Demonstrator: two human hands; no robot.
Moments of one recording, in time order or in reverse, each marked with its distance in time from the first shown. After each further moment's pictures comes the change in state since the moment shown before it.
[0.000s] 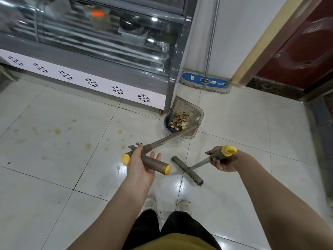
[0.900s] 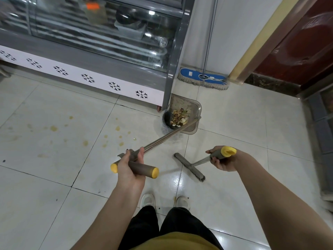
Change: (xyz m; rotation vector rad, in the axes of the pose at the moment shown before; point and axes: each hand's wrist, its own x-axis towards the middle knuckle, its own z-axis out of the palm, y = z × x) left_hand 0.016 0.007 -0.033 -0.207 -0.001 0.043; right_hand 0.004 0.009 -0.003 0.017 0.077 -0.018
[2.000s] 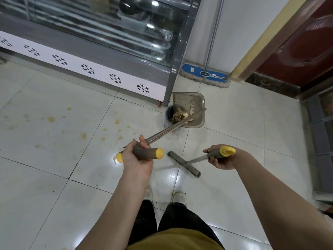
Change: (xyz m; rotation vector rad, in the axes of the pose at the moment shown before) left_hand -0.001 0.008 0.022 -0.237 0.033 -0.090; right_hand -0.004 0.005 0.022 -0.098 0.017 0.033
